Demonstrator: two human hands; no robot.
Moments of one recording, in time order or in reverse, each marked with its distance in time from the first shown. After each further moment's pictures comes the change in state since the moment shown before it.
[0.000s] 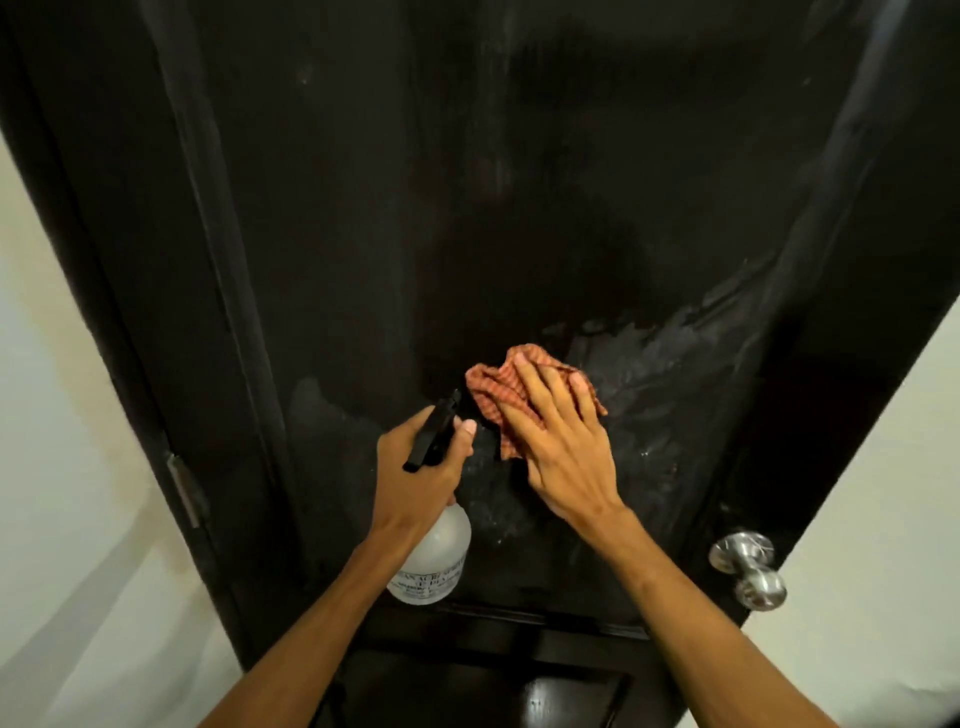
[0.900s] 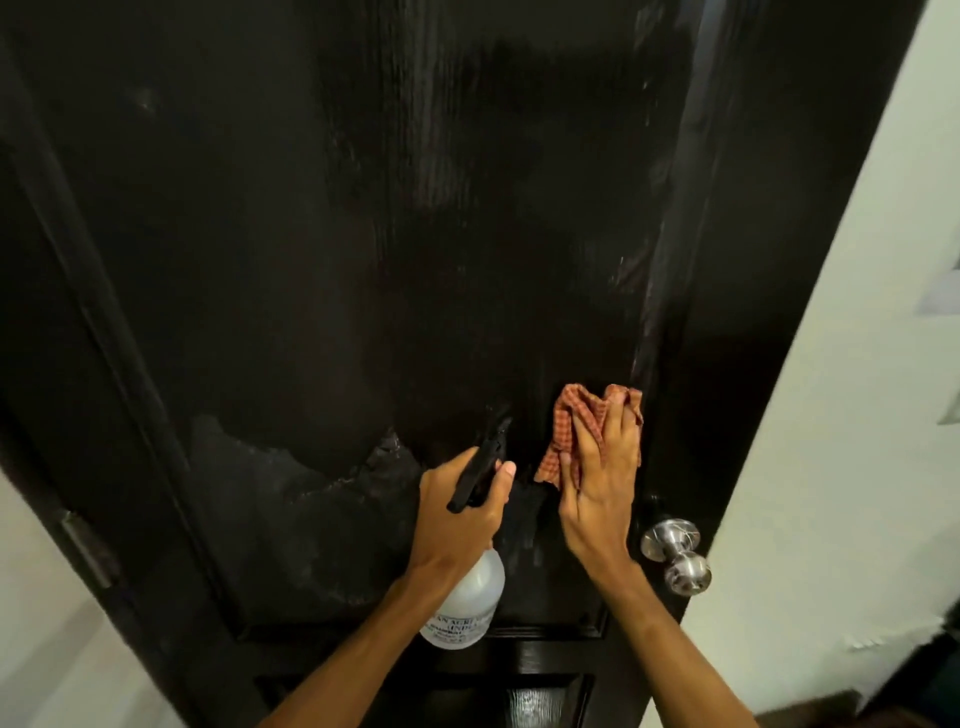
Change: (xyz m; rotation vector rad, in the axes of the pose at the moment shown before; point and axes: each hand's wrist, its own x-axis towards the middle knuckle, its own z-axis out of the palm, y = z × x) left_hand -0.027 0.006 0.121 0.039 -0.219 0.090; right_hand -0.093 0.068 -0.013 0.305 0.285 0.575
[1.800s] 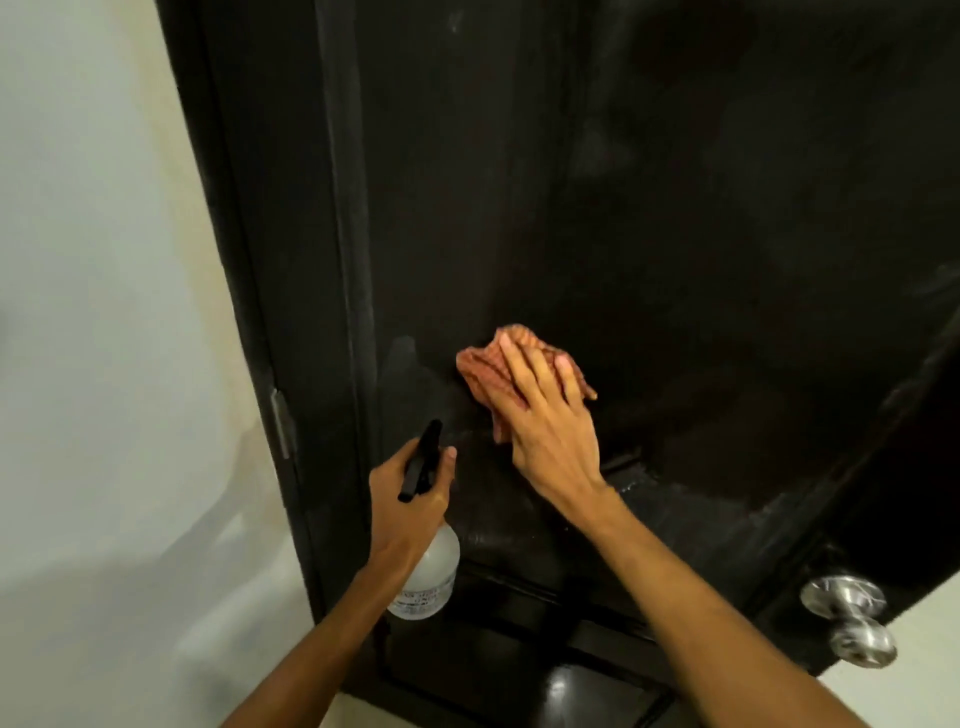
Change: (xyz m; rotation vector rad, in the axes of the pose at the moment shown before) left_hand -0.062 -0.081 -0.162 0.055 0.504 -0.223; right_hand 0.019 -0.152 0.121 -0.252 -0.412 -0.625
